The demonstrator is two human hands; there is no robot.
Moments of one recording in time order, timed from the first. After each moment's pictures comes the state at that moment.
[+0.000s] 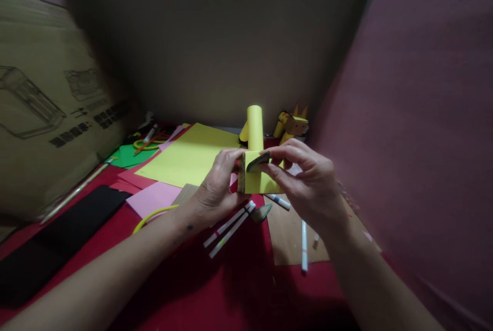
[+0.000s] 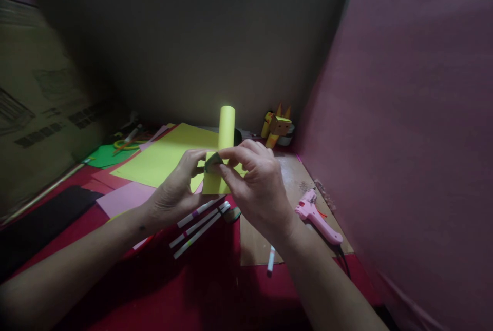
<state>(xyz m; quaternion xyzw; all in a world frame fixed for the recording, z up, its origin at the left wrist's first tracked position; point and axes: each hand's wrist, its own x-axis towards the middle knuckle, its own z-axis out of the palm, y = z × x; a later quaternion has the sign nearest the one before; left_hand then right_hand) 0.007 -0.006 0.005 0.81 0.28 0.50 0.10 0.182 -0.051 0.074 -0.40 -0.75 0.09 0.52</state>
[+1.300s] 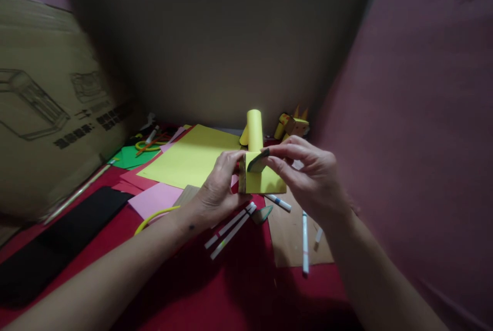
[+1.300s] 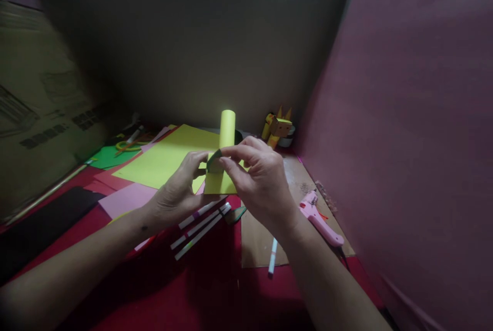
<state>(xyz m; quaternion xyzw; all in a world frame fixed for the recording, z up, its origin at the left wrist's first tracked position) 0.006 -0.007 0.006 0.80 0.31 0.49 0.15 0.184 -0.043 0.080 -0.38 -0.74 0.12 0.54</state>
